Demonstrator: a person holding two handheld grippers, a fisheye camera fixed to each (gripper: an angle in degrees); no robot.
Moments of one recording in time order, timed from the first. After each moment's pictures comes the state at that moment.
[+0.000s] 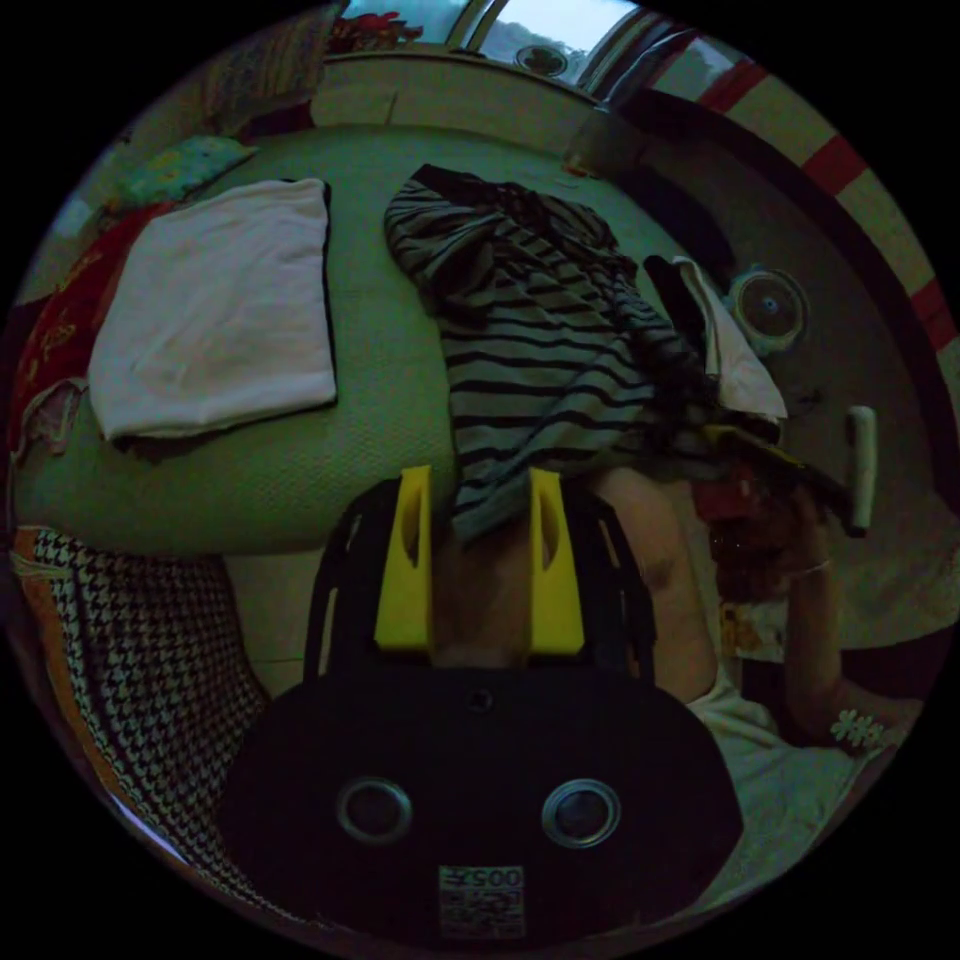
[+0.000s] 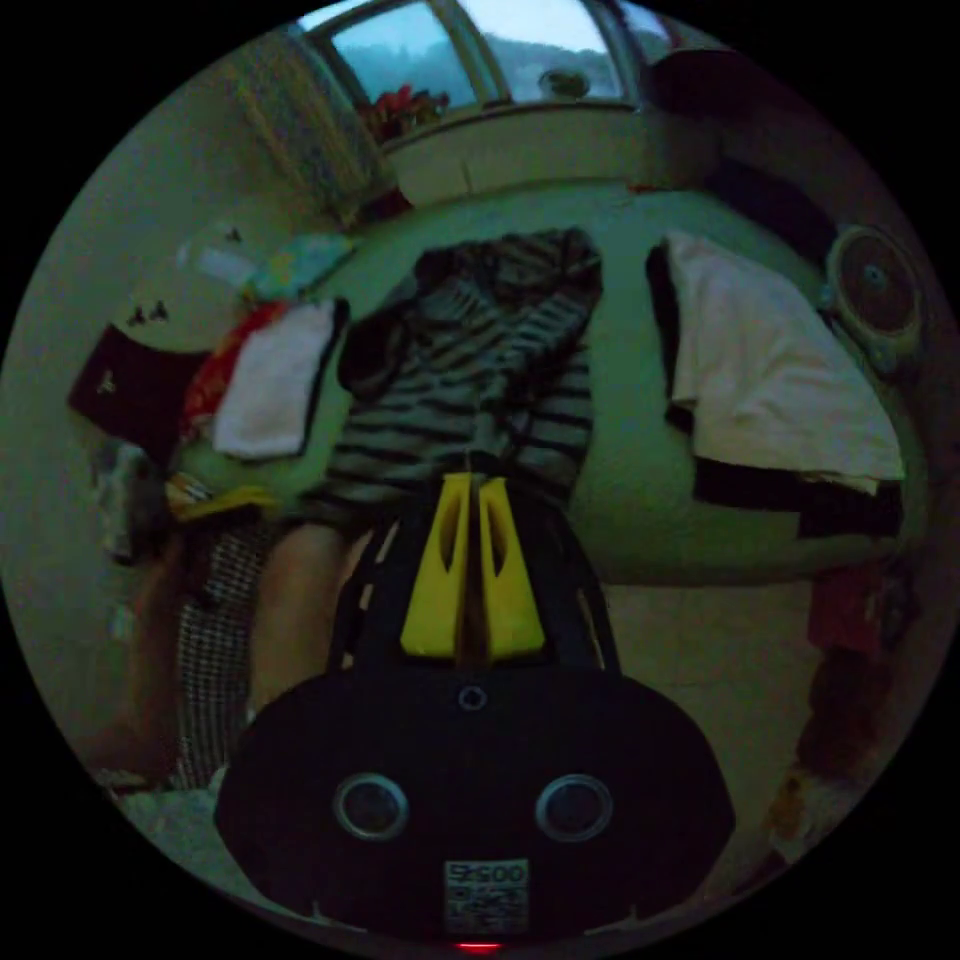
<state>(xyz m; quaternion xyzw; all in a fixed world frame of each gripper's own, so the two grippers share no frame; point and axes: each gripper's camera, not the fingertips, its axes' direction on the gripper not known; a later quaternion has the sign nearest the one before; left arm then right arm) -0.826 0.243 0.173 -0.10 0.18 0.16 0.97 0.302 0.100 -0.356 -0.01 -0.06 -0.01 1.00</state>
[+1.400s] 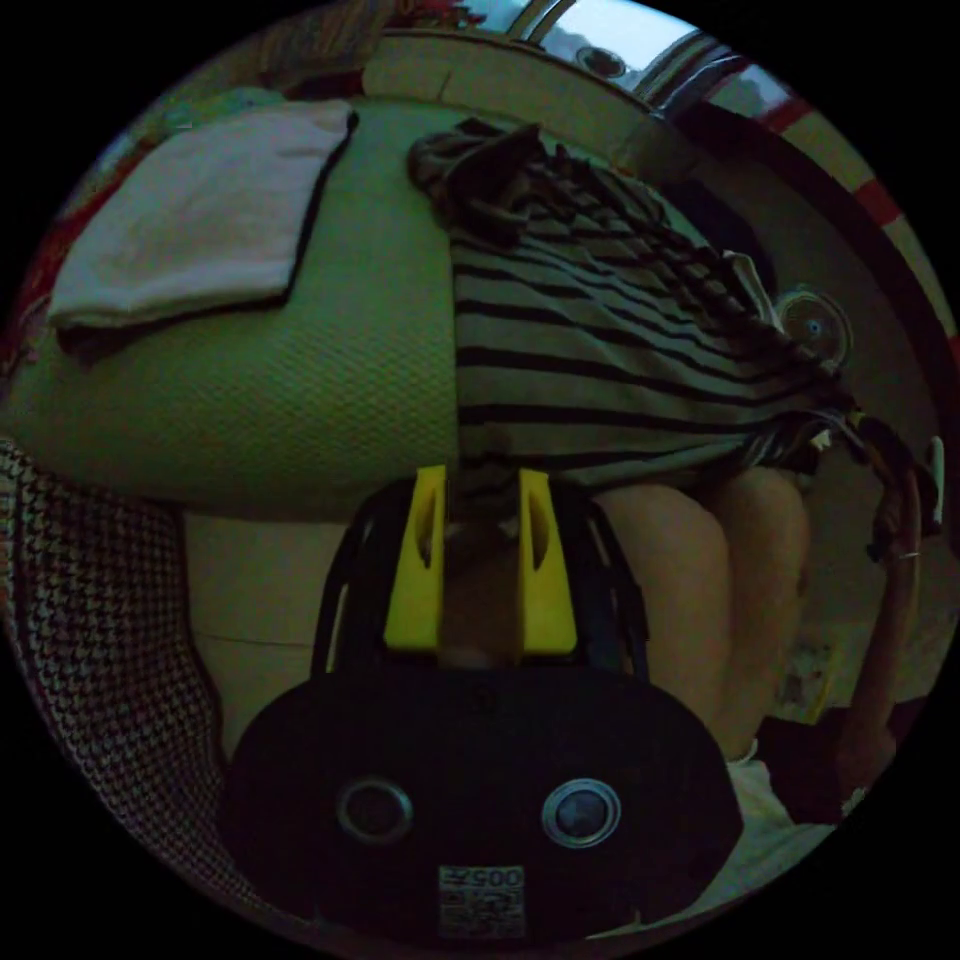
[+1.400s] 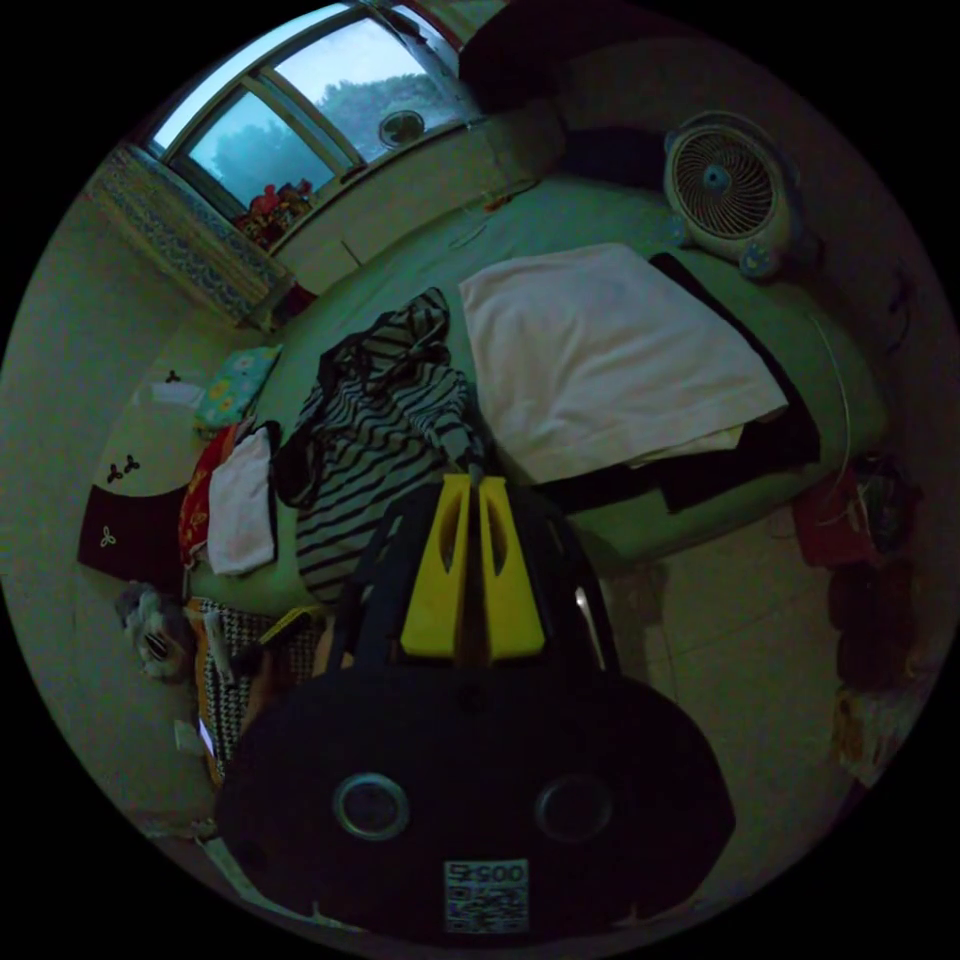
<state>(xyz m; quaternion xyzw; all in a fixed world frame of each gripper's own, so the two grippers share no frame) -0.816 0.413 0.141 -0.08 0.17 0.09 0.98 0.480 0.193 -0.496 0.00 -0.03 0.14 0.99</state>
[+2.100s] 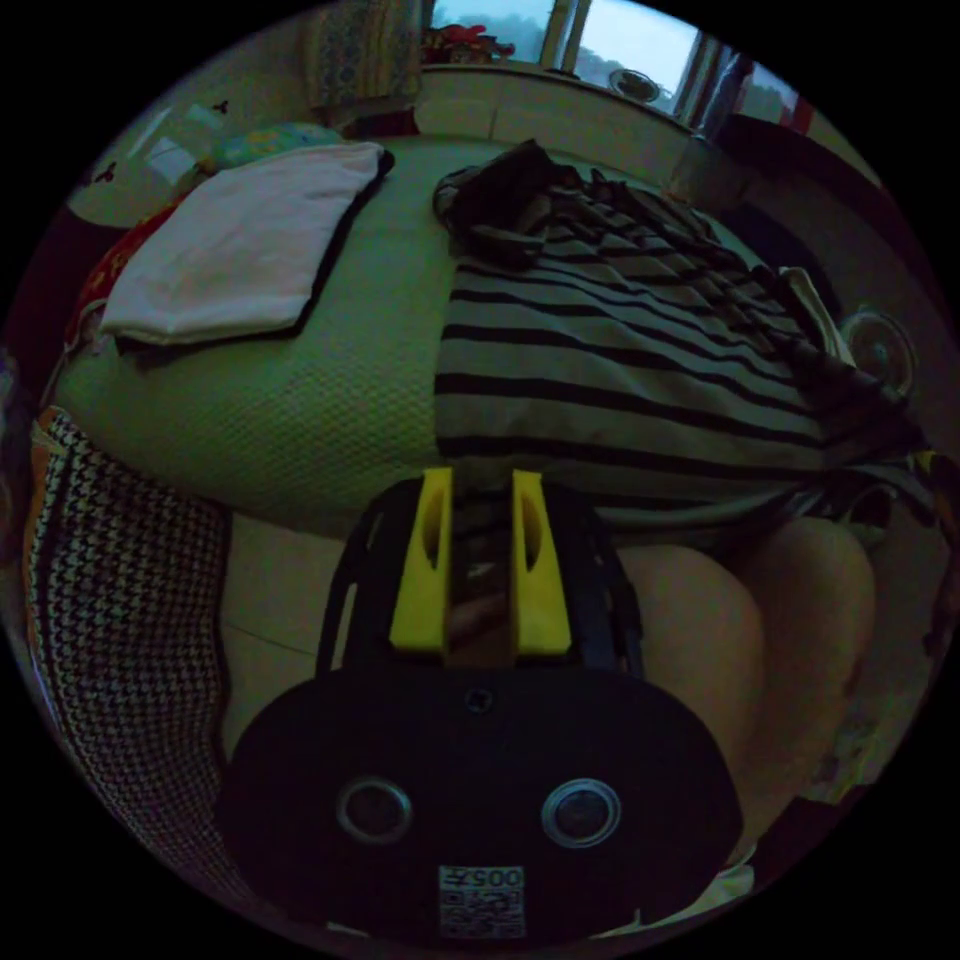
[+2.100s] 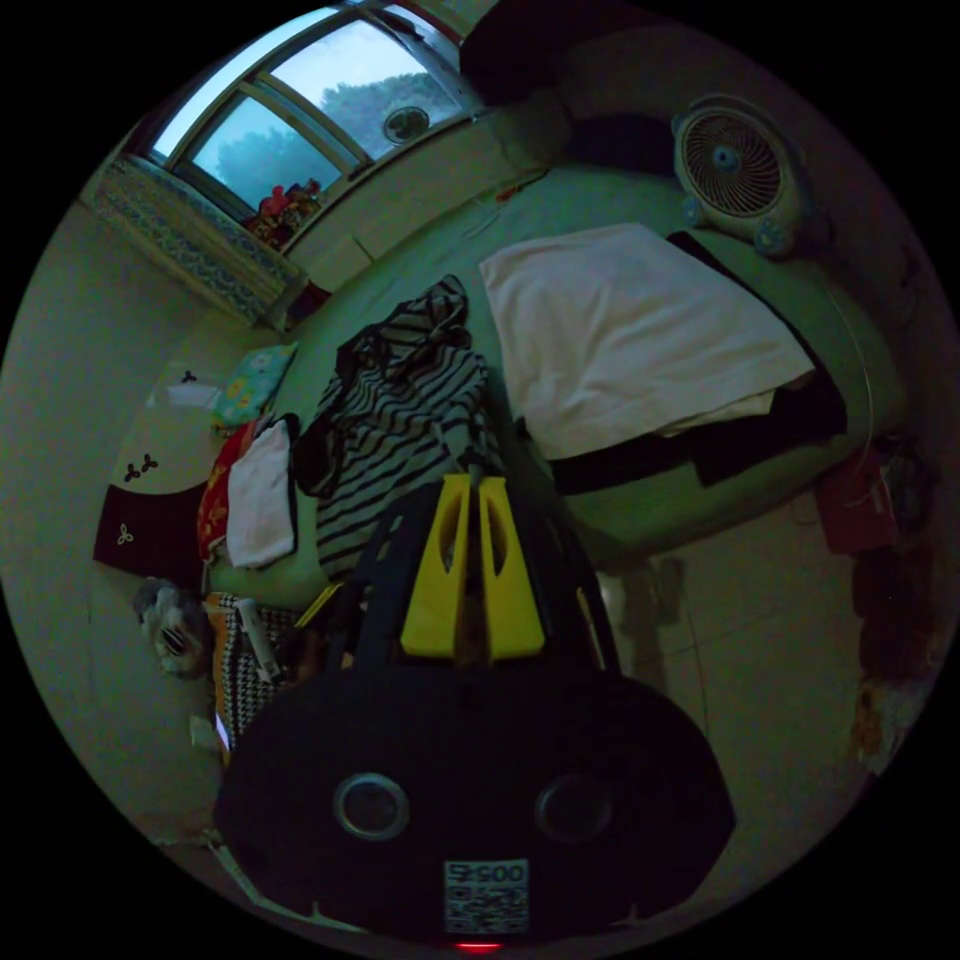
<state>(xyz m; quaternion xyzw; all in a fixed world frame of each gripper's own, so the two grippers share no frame) -0.743 0.397 0.083 -0.05 0.06 0.06 1.00 0.459 0.187 -0.490 -0.01 -0.06 0.14 0.99</state>
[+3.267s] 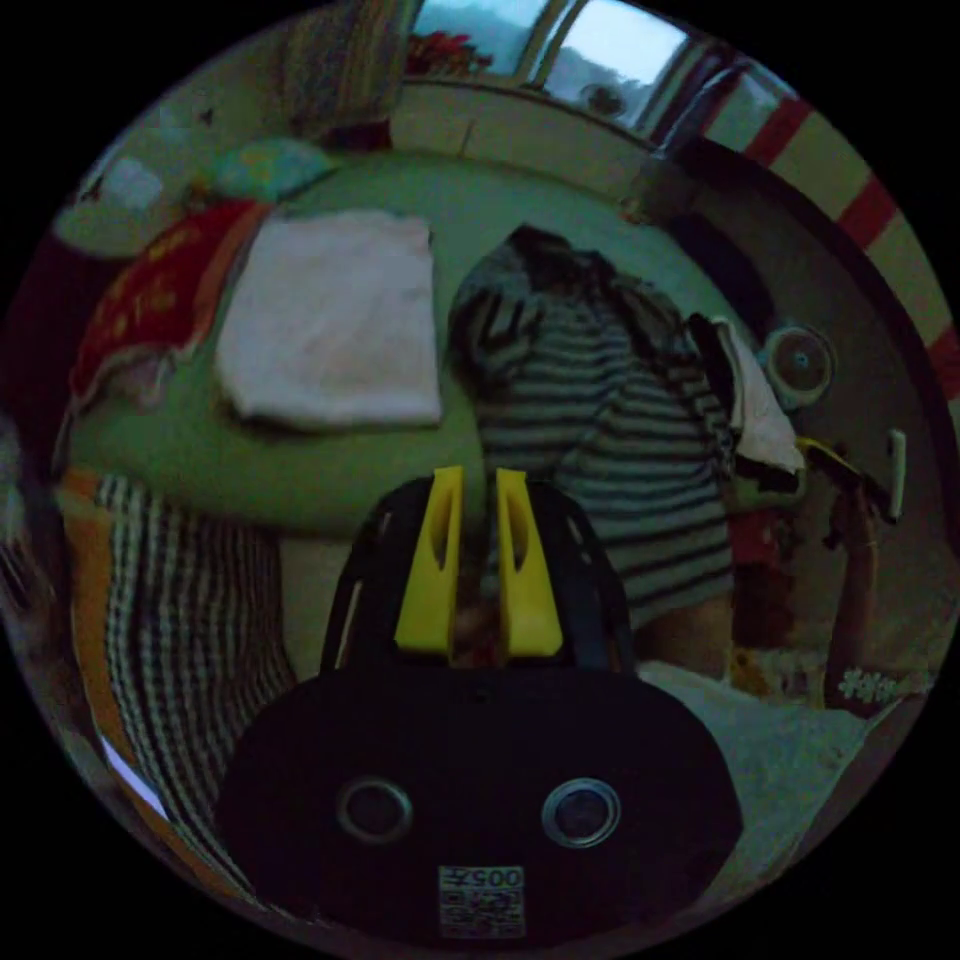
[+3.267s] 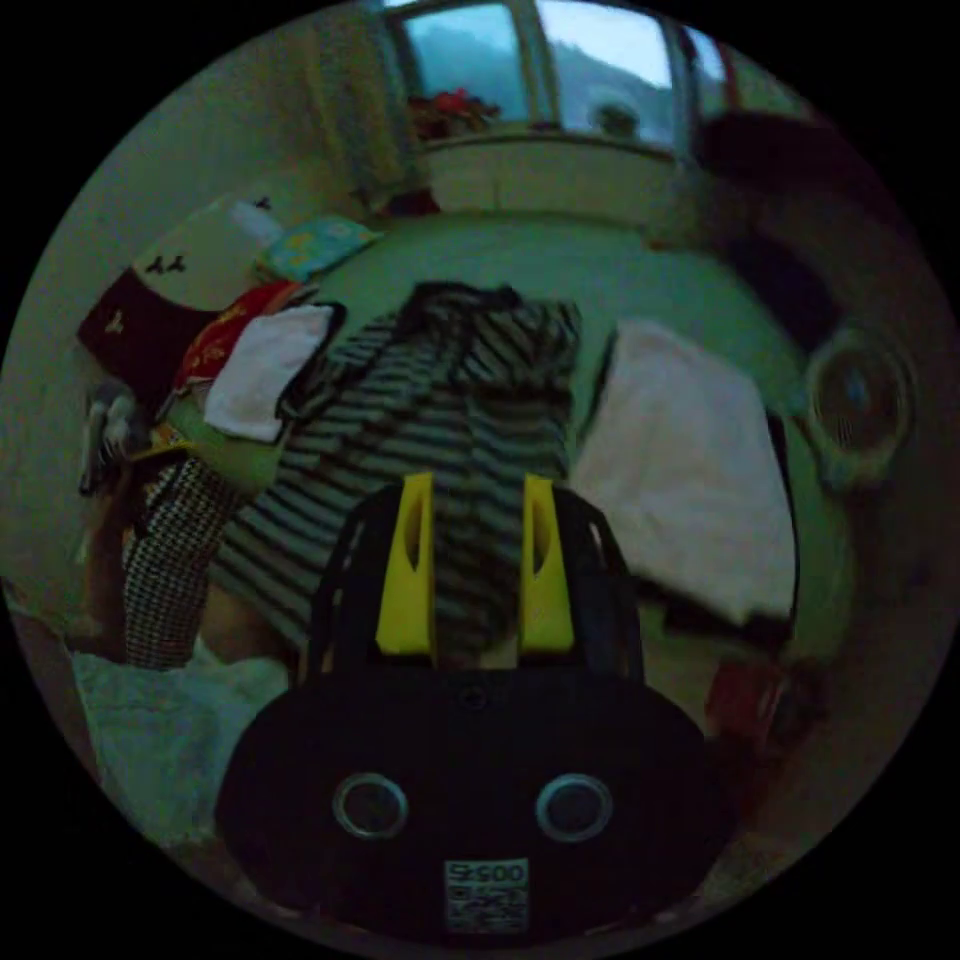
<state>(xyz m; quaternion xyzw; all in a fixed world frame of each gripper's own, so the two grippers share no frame) -0.767 0.105 0.019 -0.03 0.15 0.11 0.98 0.268 -0.039 -0.374 -0.01 0.01 -0.18 0.98</state>
